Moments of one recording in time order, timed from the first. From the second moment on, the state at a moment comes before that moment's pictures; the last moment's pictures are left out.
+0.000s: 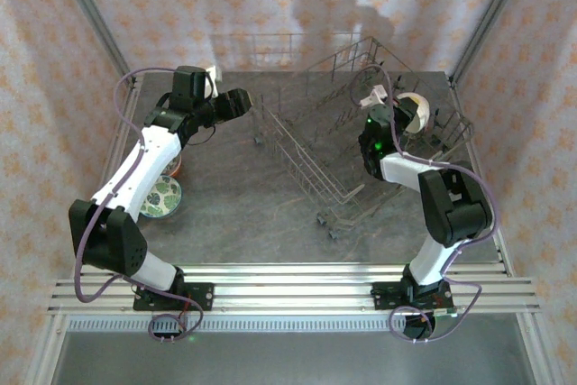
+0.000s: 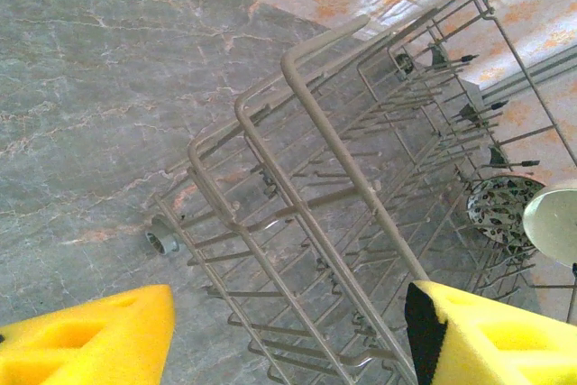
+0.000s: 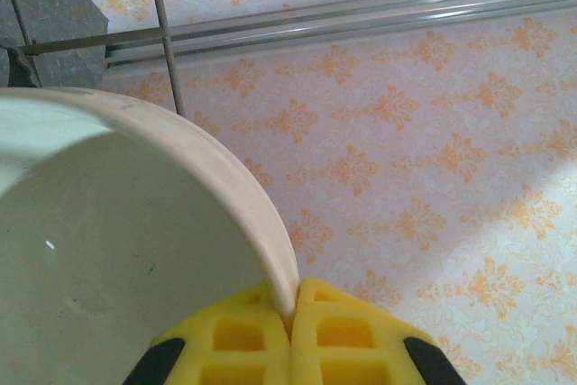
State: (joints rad) left arm -0.18 1.50 1.37 -0.49 0.27 -0.54; right arm 0.30 1.72 0.91 0.83 1.10 -1.45
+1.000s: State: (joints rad) left arm -0.18 1.49 1.36 -0.48 0.31 -0.56; right arm 0.31 1.82 0.90 1.11 1.11 -1.63
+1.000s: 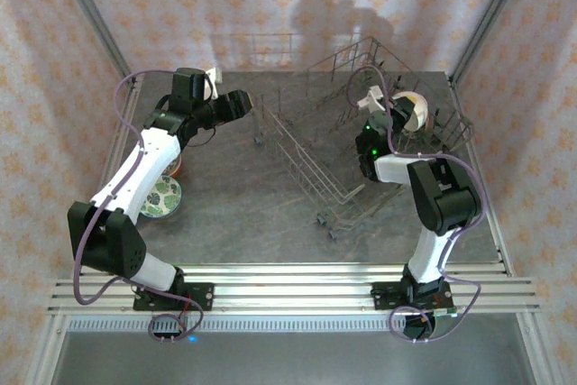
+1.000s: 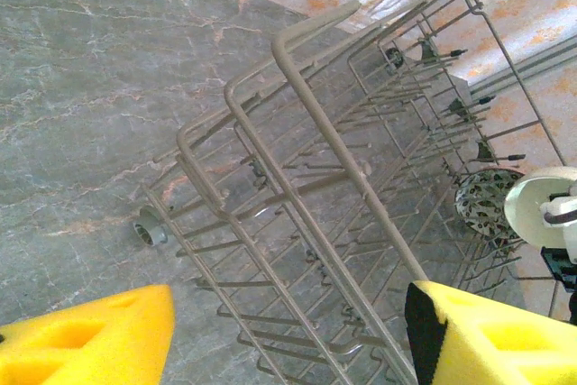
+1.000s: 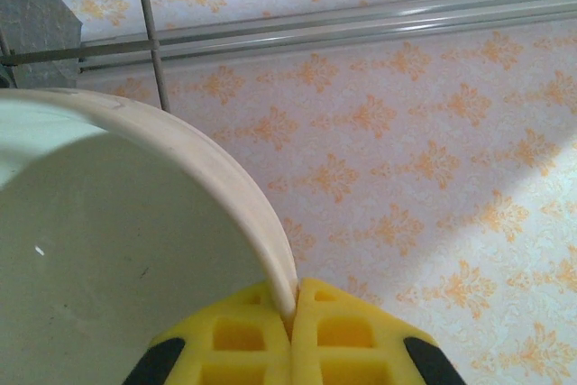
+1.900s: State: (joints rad) left arm -0.18 1.55 1.43 -0.52 0.32 -0.56; right arm 0.29 1.84 0.87 1.21 1.06 -1.69
